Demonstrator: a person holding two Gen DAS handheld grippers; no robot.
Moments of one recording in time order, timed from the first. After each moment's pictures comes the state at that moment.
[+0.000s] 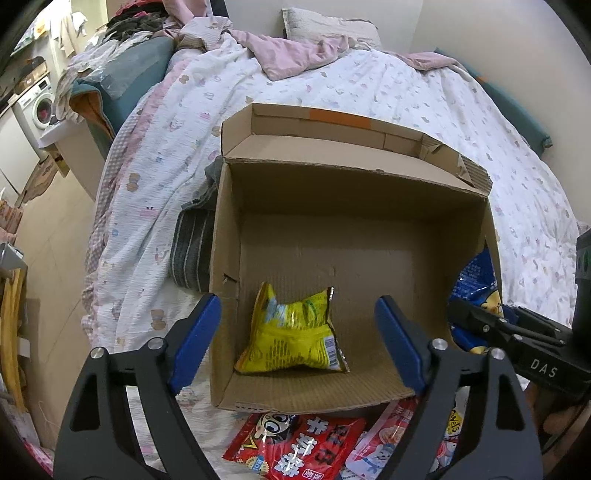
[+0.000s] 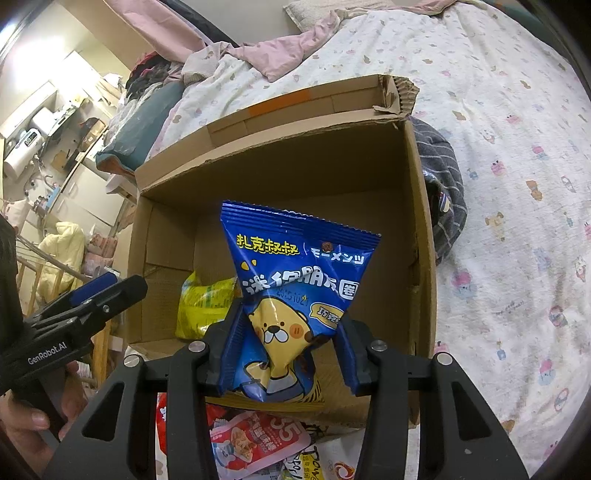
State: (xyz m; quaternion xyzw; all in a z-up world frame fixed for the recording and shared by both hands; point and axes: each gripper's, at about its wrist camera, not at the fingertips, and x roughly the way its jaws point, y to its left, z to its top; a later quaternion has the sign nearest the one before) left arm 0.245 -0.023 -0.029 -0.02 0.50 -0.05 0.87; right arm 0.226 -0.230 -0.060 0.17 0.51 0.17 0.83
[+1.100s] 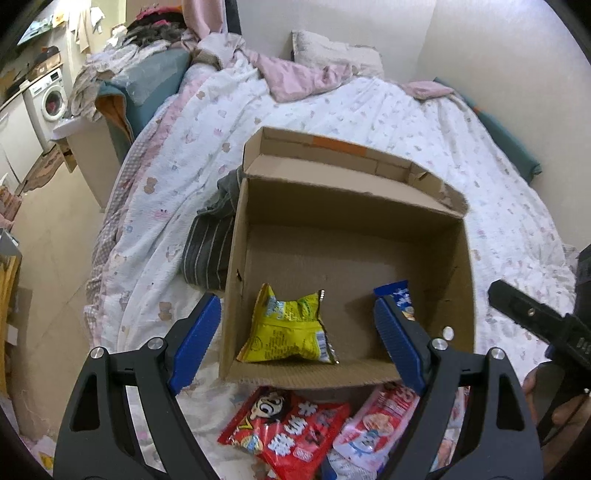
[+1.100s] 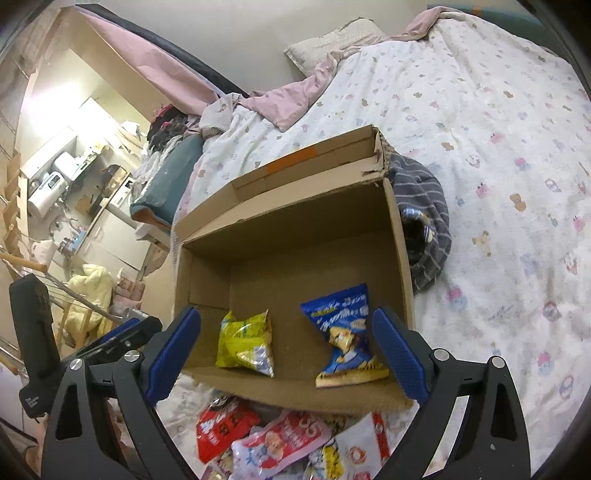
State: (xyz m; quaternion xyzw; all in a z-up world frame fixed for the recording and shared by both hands) left arm 0.208 -0.009 0.004 -0.06 0.45 -0.05 0.89; right arm 0.194 -0.261 -0.021 0.24 0.43 0.18 0.85
